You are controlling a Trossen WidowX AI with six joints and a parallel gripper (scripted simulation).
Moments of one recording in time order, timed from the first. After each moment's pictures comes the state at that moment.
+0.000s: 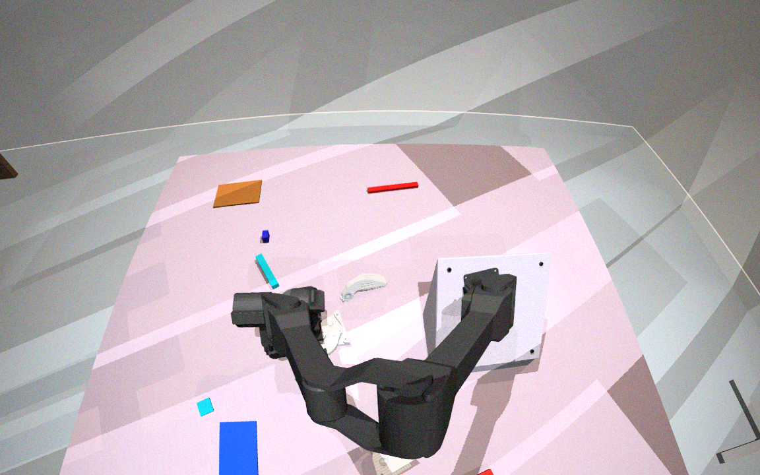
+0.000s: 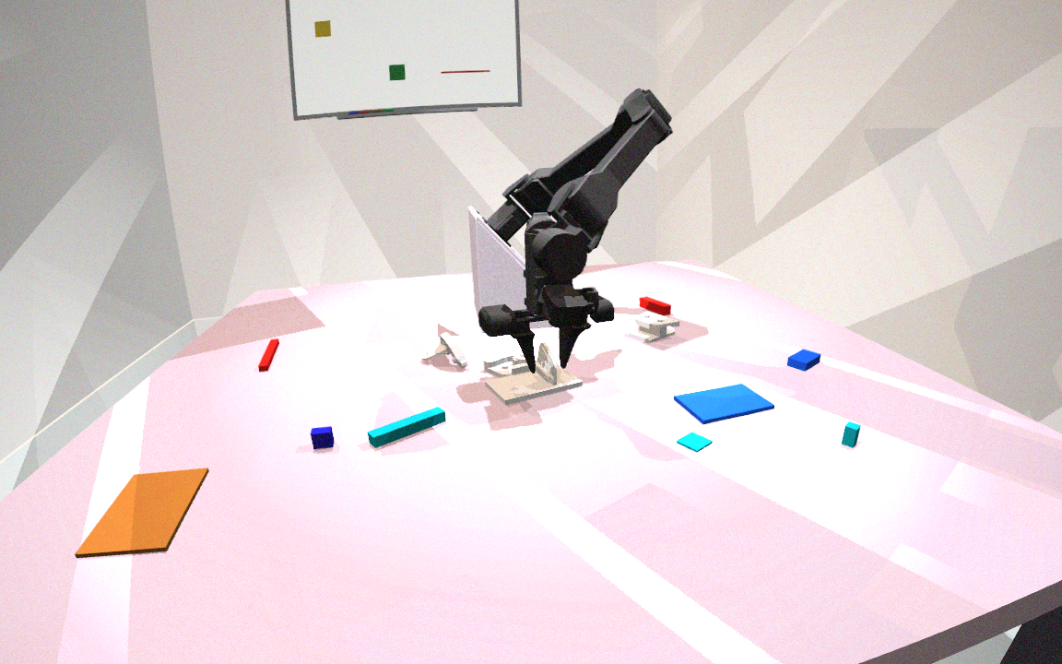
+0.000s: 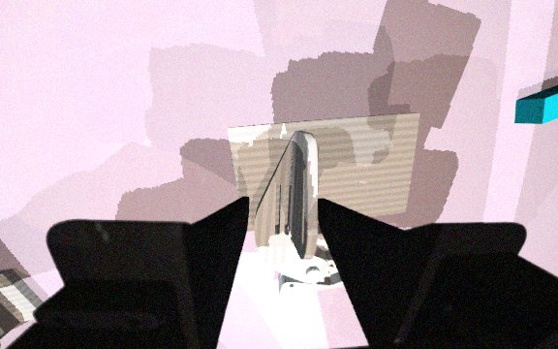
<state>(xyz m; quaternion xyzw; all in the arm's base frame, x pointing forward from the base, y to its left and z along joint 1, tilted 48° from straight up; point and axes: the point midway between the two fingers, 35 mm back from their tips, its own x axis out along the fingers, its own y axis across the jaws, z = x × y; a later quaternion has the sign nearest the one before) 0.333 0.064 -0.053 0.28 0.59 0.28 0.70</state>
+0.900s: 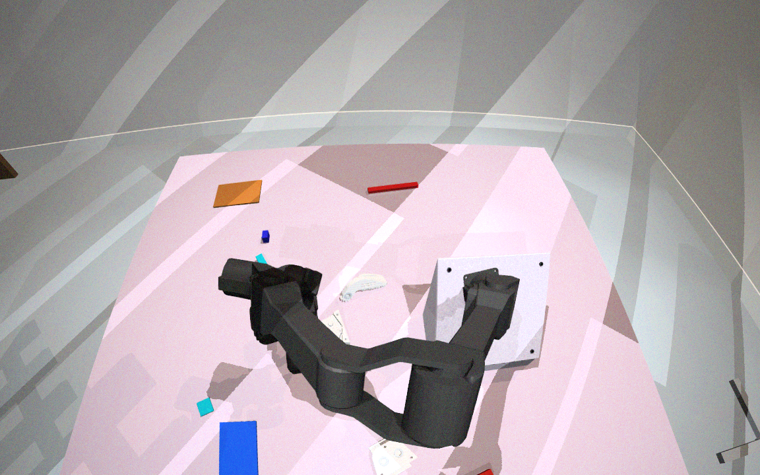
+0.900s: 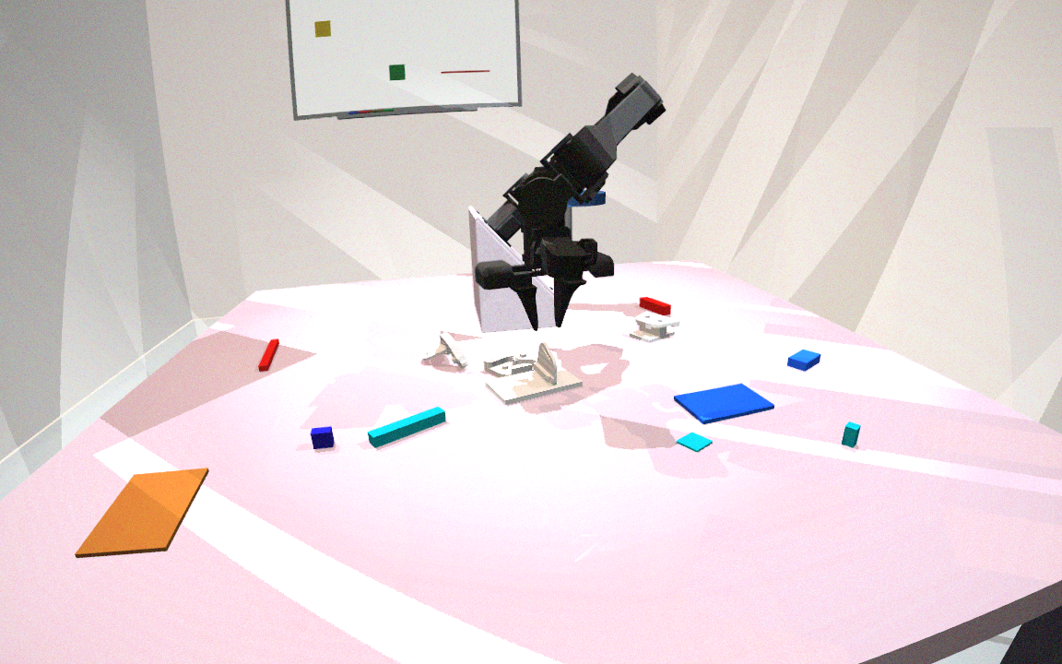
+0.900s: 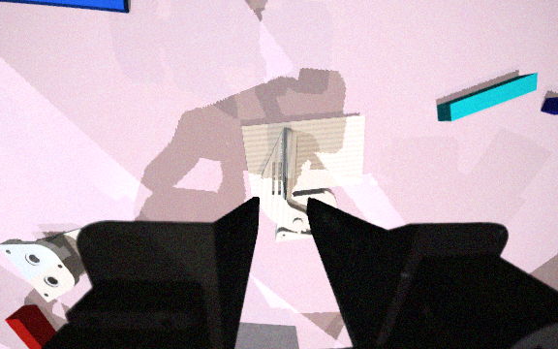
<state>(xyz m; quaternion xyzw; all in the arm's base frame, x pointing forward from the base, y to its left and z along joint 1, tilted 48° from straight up) 0.325 0.016 -0.011 0.29 0.59 0.28 0.70</state>
